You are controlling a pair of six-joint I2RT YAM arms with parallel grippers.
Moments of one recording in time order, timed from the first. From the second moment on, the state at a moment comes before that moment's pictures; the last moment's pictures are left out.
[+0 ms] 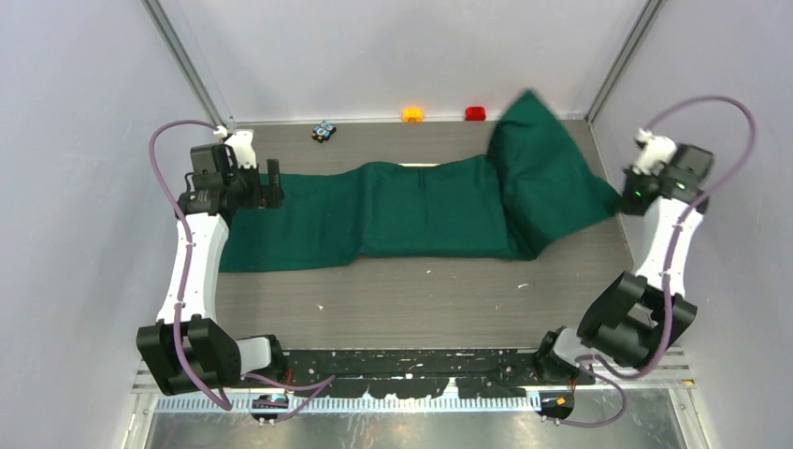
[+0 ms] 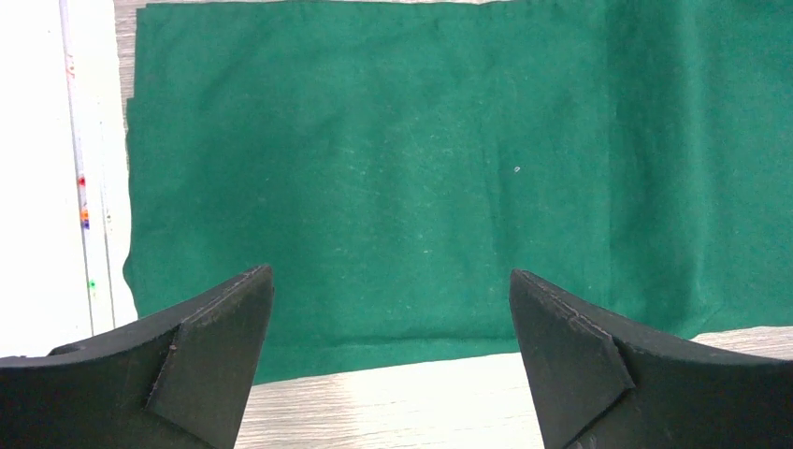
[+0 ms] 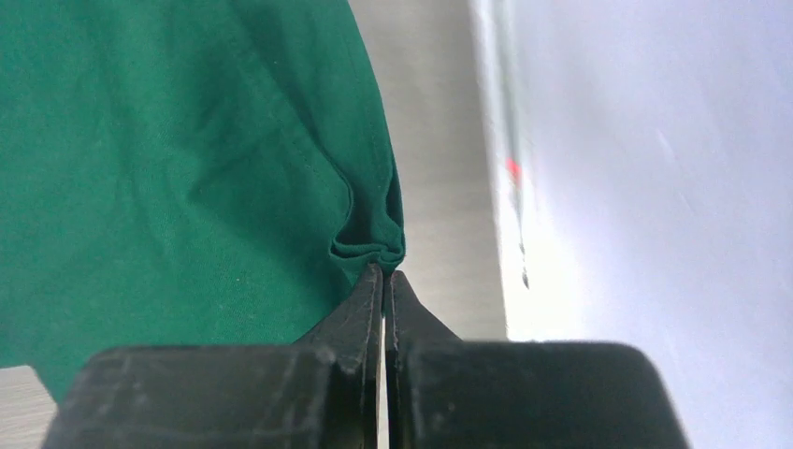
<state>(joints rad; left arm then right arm) 0.14 1.24 1.17 -0.62 0.19 0.10 -0.50 1.36 1.29 -0.72 -0.27 -0.34</state>
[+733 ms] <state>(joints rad) 0.12 1.42 1.18 -0.53 0.29 0.10 -0.63 1.54 1.18 -0.61 -0.34 -0.42</state>
